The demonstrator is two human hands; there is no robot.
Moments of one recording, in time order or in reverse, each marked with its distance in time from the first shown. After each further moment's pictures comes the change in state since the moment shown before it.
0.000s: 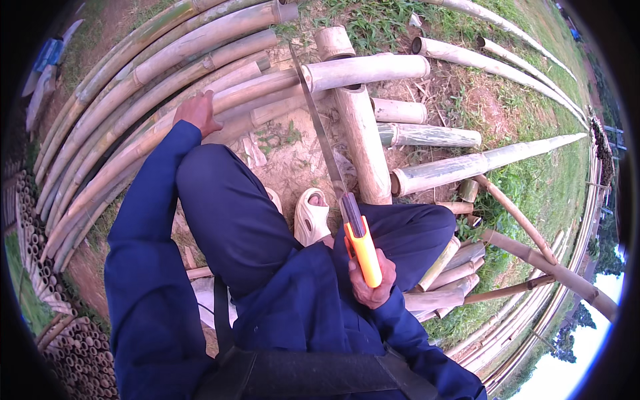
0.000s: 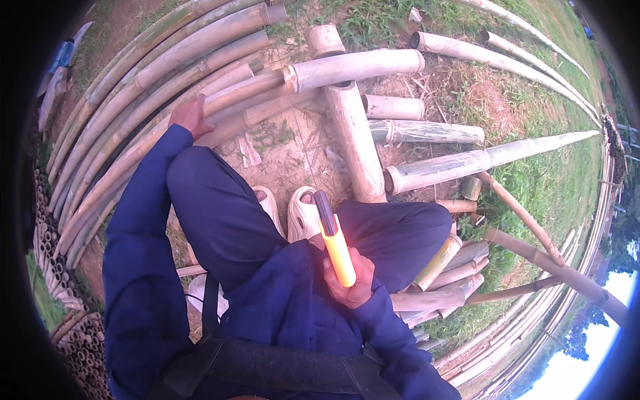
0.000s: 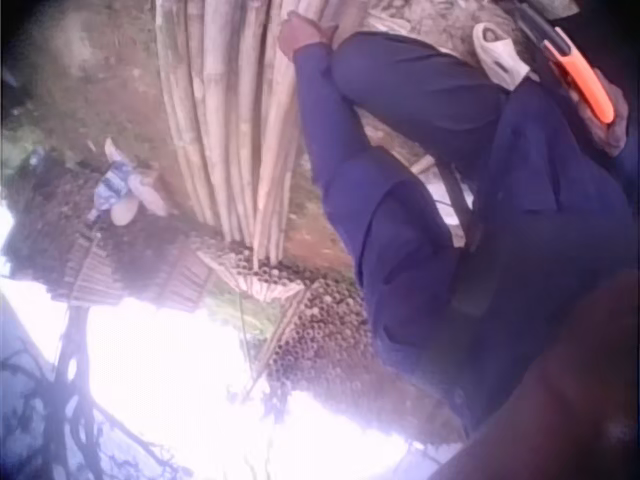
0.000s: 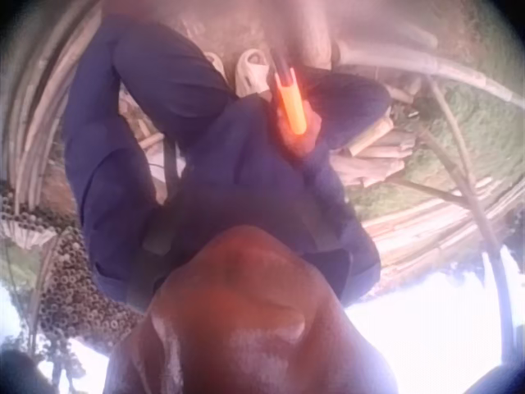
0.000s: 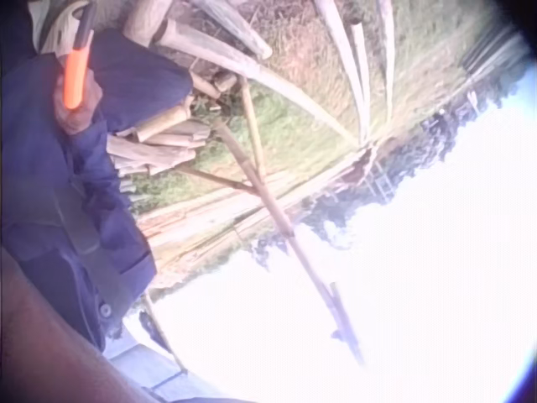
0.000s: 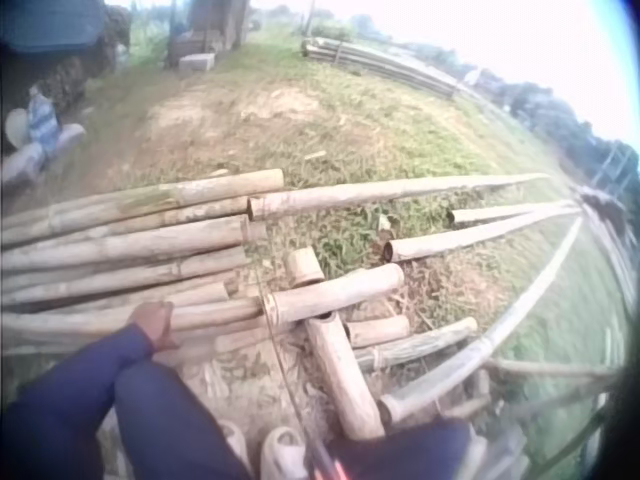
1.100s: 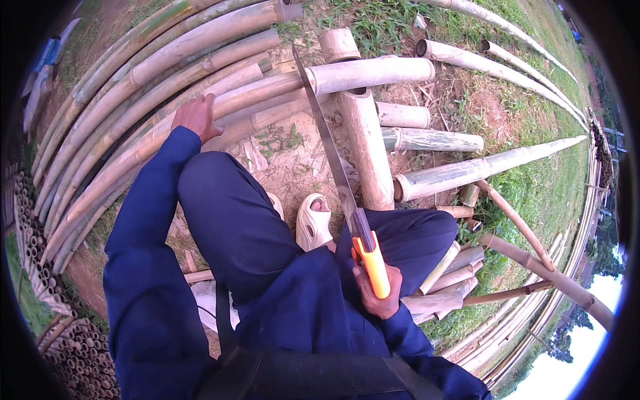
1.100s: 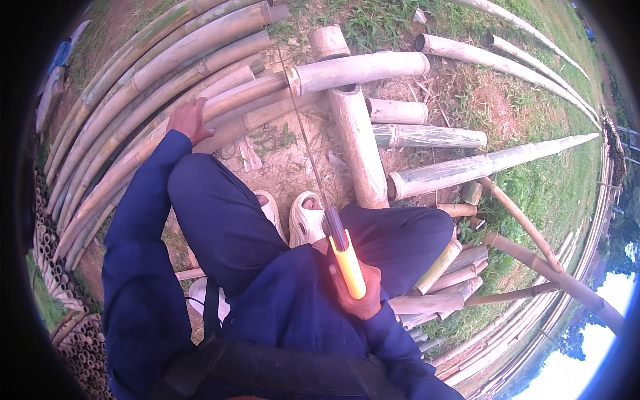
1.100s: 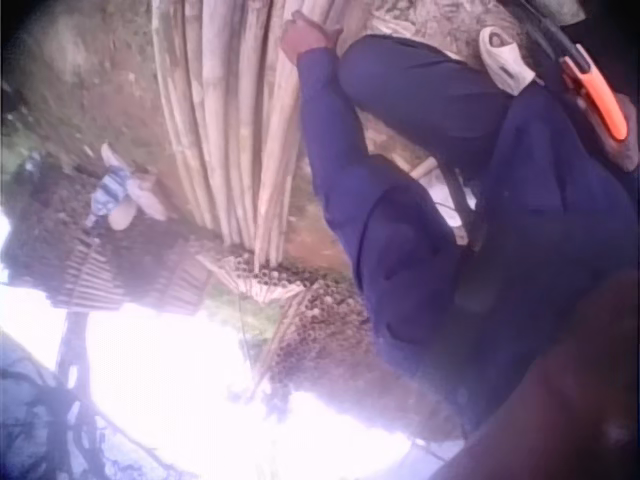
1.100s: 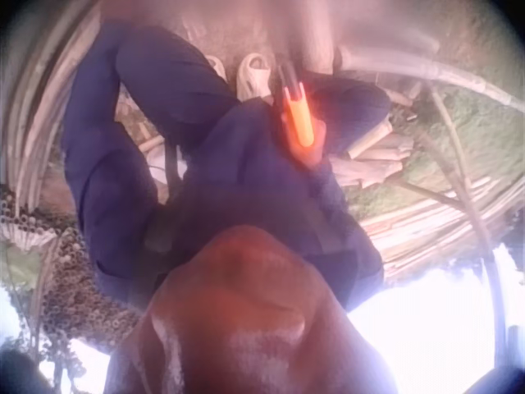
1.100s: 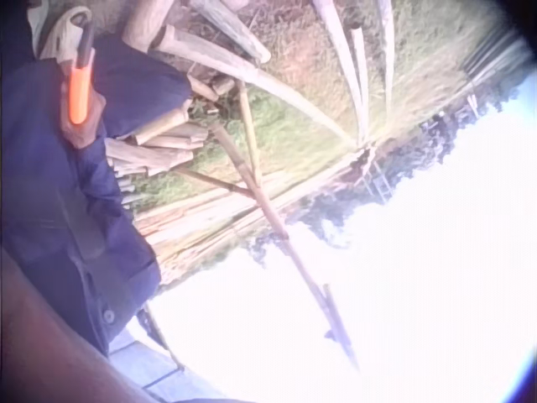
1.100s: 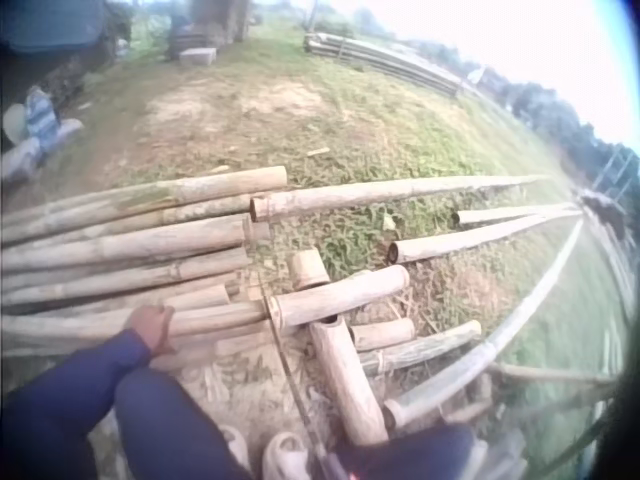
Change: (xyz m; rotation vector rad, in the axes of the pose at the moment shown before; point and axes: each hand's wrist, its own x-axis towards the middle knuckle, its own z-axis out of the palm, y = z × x) left_hand 0.001 -0.008 0.010 -0.004 0.087 0.069; right_hand 0.046 -0.024 0.003 -0.067 -0.148 -0.014
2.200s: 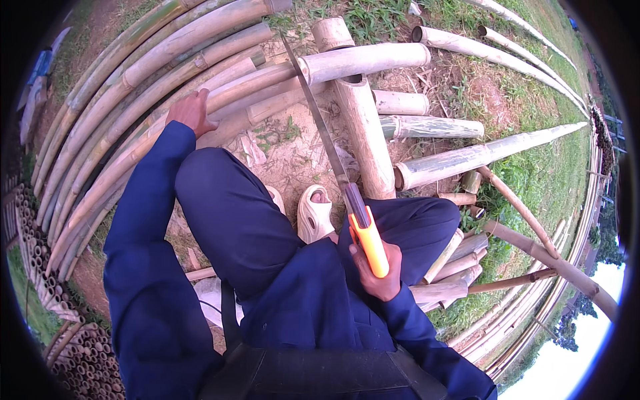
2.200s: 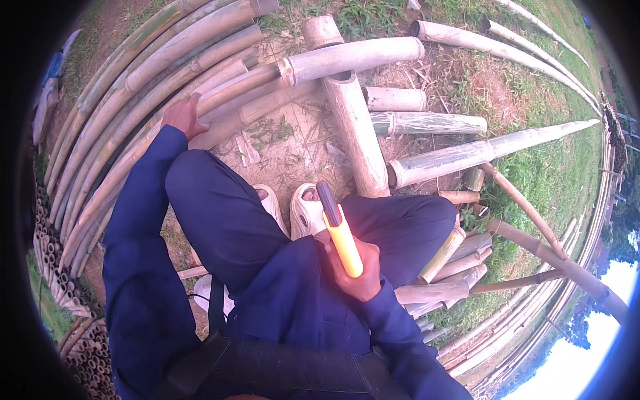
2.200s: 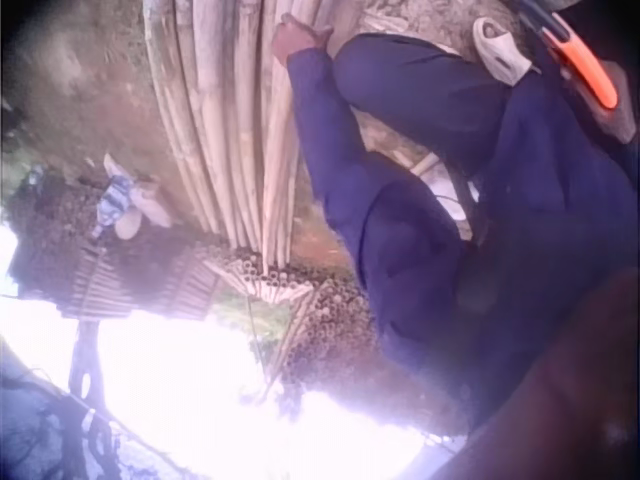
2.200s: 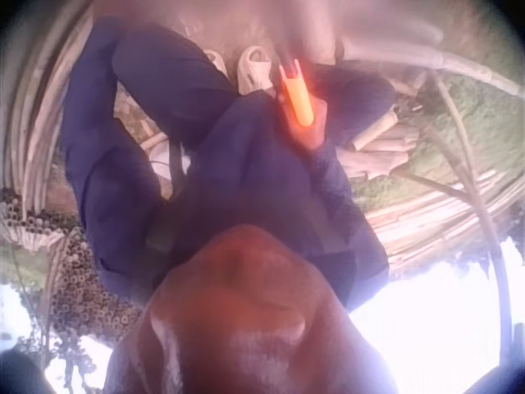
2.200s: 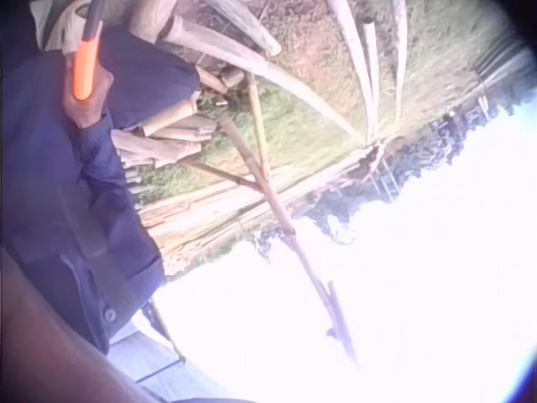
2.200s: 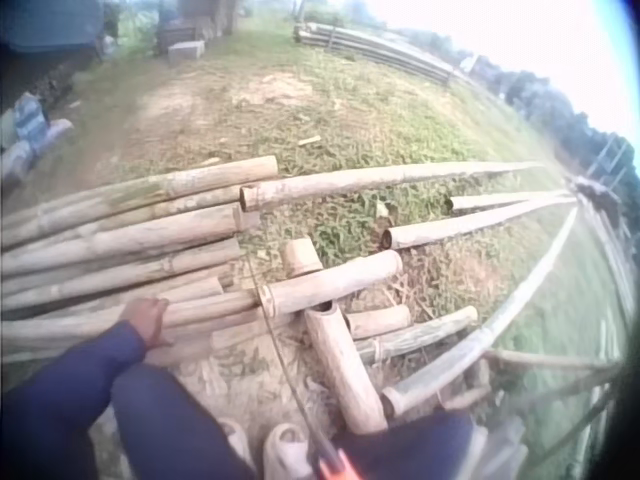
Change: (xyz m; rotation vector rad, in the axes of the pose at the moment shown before) left_hand 0.010 -0.009 0.004 0.005 -0.041 0.028; right_hand 0.006 -0.008 0.008 0.013 0.006 0.173
